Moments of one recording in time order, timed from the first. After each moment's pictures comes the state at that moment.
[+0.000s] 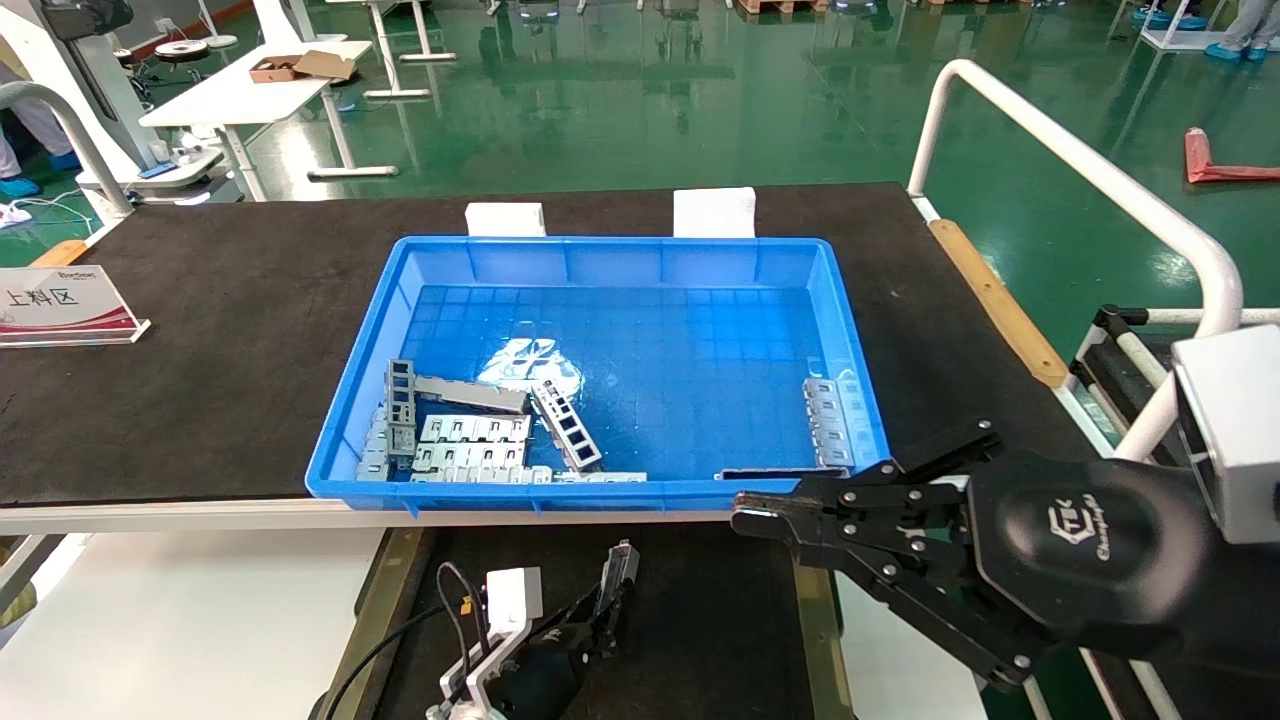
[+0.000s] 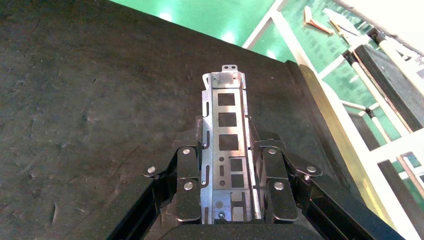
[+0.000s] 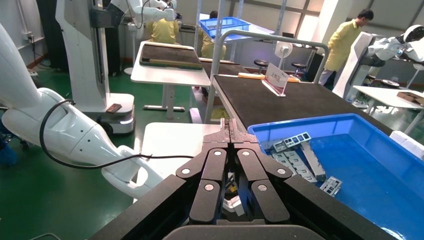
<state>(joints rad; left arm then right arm) -0.72 1.36 0.60 -0.81 0.44 0.17 0.23 1.11 -0.56 -0.41 1.26 -0.63 -1.44 0.11</state>
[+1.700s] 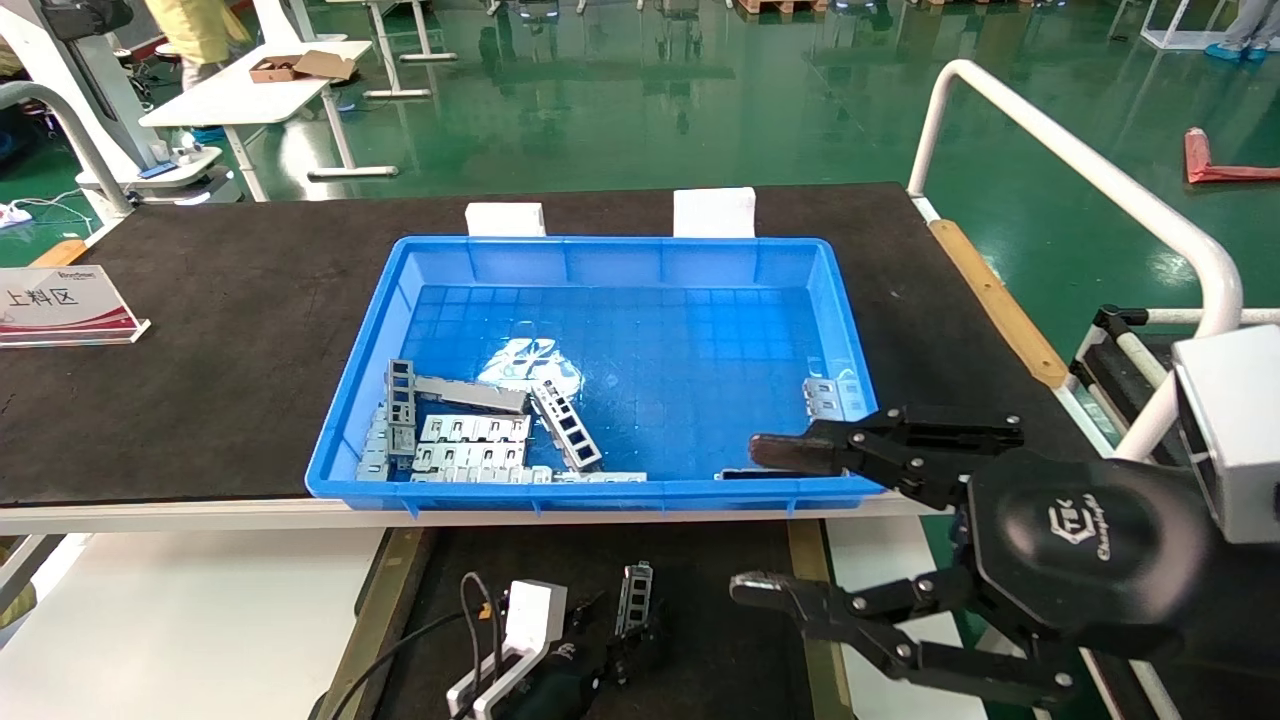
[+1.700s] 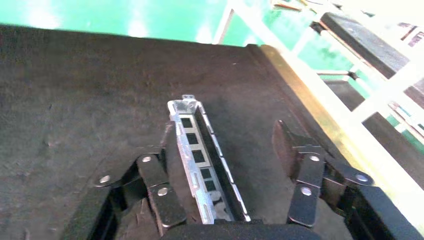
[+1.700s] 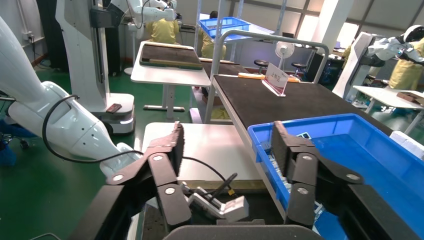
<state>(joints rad) -0.72 1.27 0.74 -0.77 0.22 0.36 0.54 1.11 -0.56 -0.41 1.26 -0.63 -1.44 0.11</state>
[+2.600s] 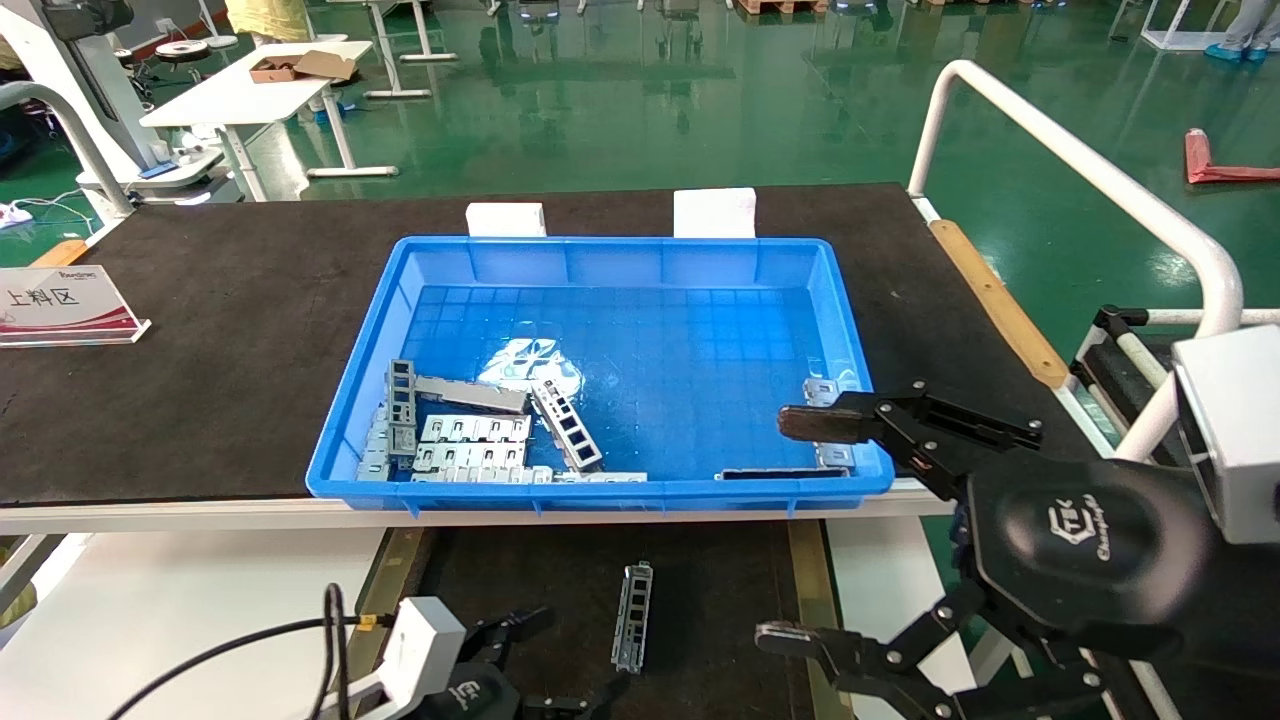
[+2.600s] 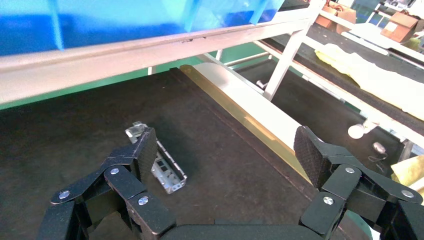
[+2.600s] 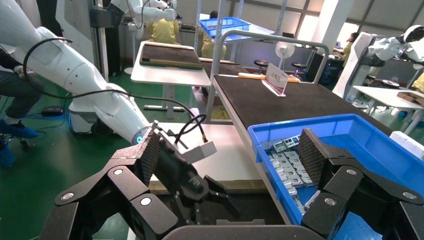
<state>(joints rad) -0.67 0.78 0.87 -1.30 0.27 0.47 0.34 1.11 -0.56 -0.41 1.26 -0.63 -1.44 0.11</state>
